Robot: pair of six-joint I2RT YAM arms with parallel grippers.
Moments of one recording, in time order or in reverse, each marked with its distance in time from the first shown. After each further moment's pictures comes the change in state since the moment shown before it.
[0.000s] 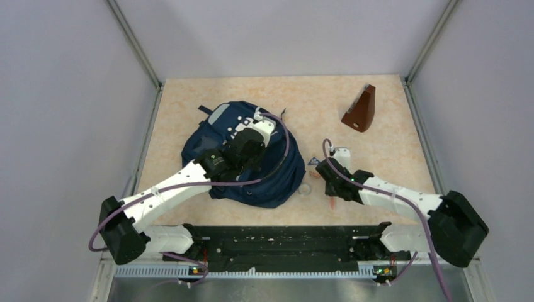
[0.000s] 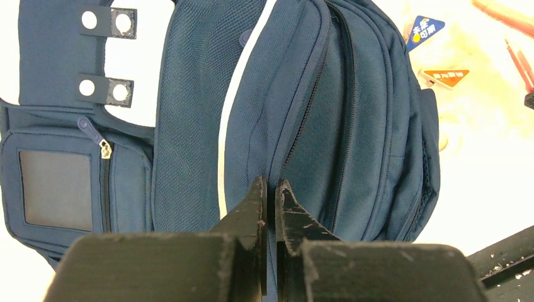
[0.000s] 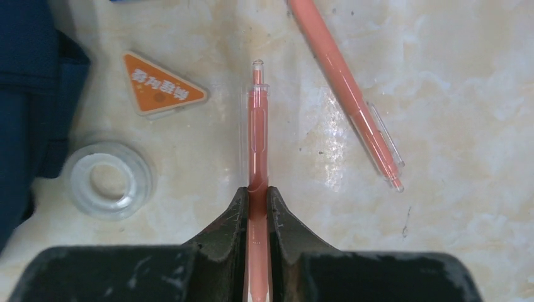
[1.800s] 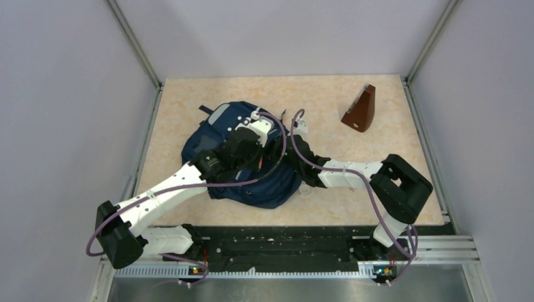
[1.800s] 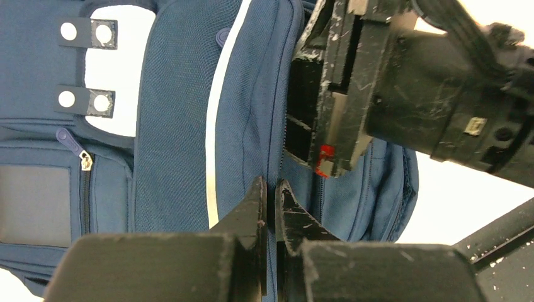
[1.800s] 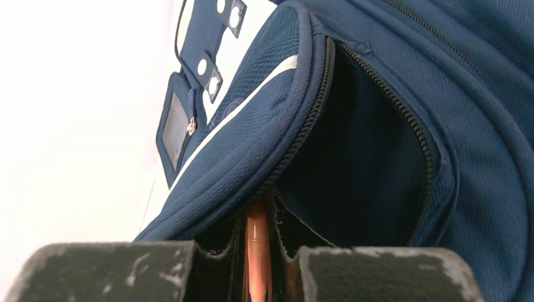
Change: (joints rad) left arm 0.024 -0.040 -0.029 0.037 0.098 0.006; right arm 0.103 0.397 0.290 0.871 -0.215 0.298
